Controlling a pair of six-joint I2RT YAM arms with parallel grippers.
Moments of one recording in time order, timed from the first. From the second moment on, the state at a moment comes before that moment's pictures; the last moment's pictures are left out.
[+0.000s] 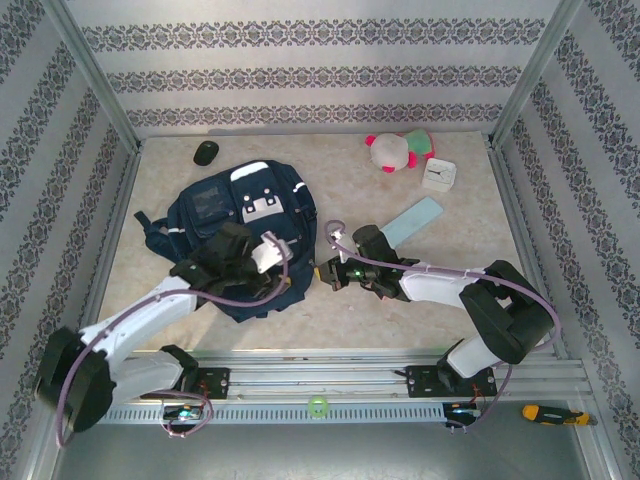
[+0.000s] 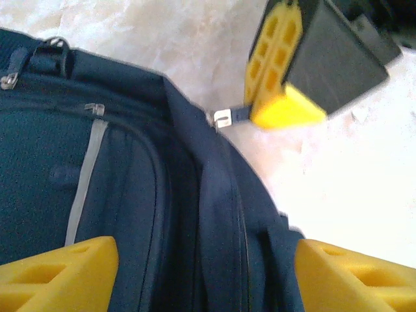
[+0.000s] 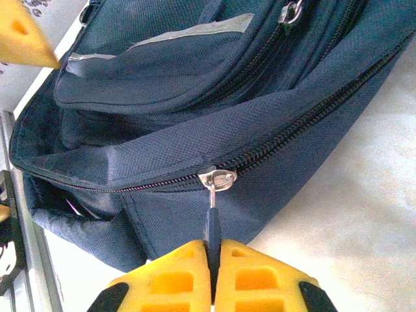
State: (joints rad) left arm -0.54 1.17 0.70 -0.31 0.29 0.37; right arm 0.66 1.52 0.62 0.26 -0.49 0.37
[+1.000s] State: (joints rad) left arm -0.45 1.03 0.62 -0.36 0.55 0.45; right arm 0.62 1.62 0.63 0.44 -0.41 0.46
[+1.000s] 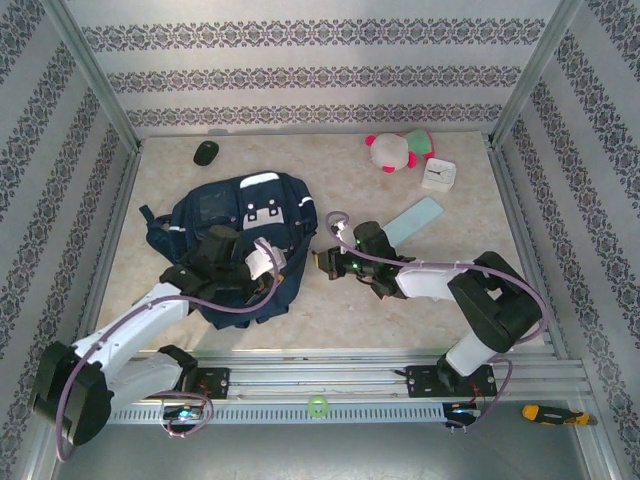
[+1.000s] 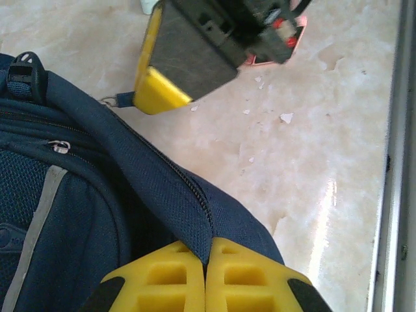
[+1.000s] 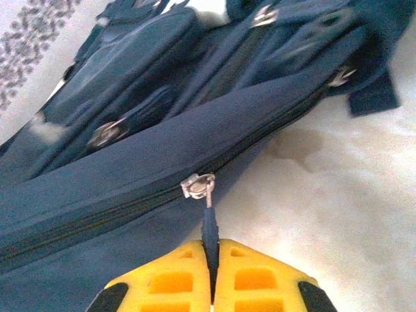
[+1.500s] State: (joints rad) left arm -0.41 0.92 0.61 -0.43 0.56 0.49; right arm 0.56 1.81 0.80 0.50 -0.39 0.52
